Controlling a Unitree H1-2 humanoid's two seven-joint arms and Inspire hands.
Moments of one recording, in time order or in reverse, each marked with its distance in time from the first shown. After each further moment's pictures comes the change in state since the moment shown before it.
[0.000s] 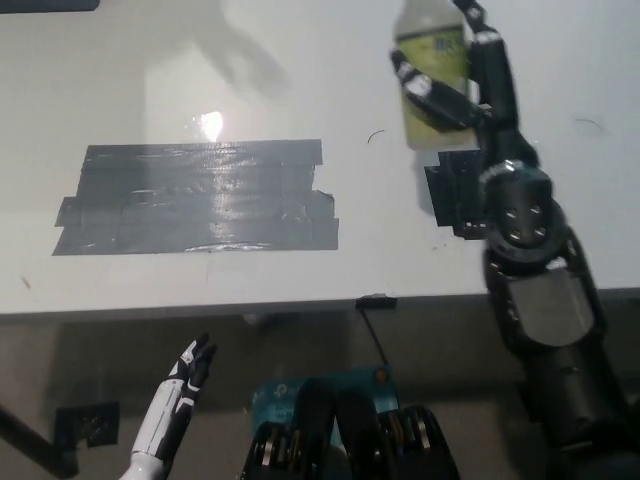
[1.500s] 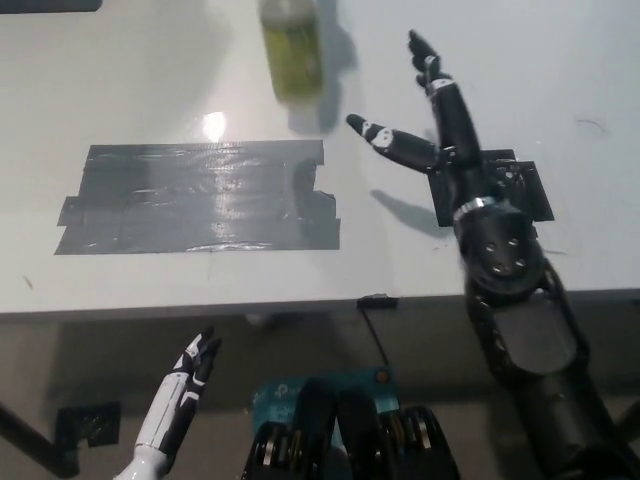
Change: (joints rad) left_arm -0.012 0.007 -0.014 -0.004 0.004 0.007 -0.001; right_arm 0.103 -0.017 0.036 -0.023 0.052 -0.038 0.093
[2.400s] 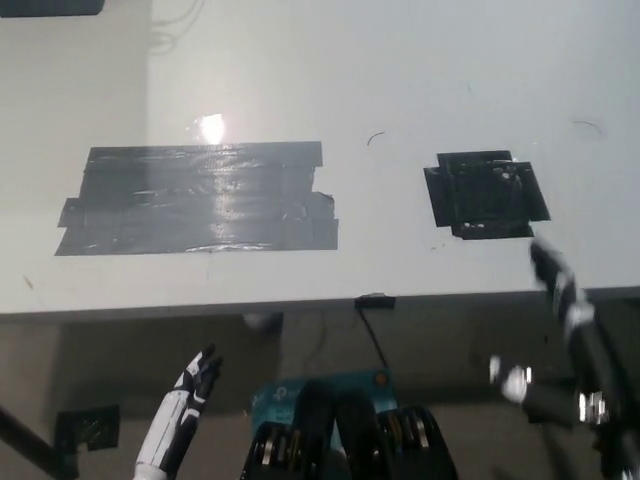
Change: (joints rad) left_arm 0.058 -0.002 -0.013 -0.015 0.001 0.012 0.000; right_arm 0.818 -0.183 0.054 -0.726 0.050 0.074 0.134
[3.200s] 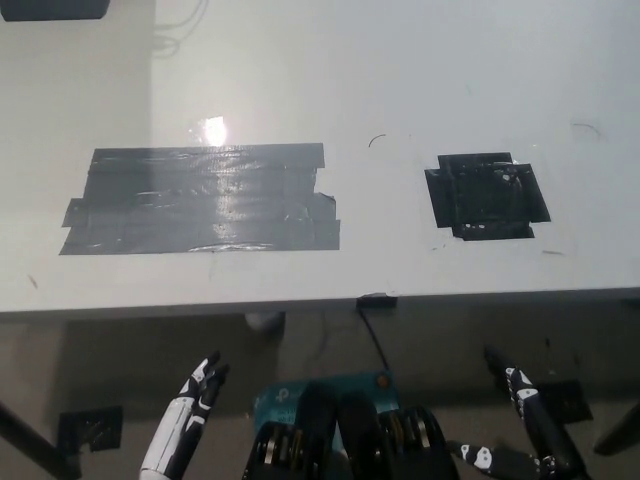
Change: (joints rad) left_arm 0.001 -0.004 -0.009 0.006 0.000 -0.008 0.000; right_arm -0.019 0.015 0.035 0.355 0.002 -0.081 0.046
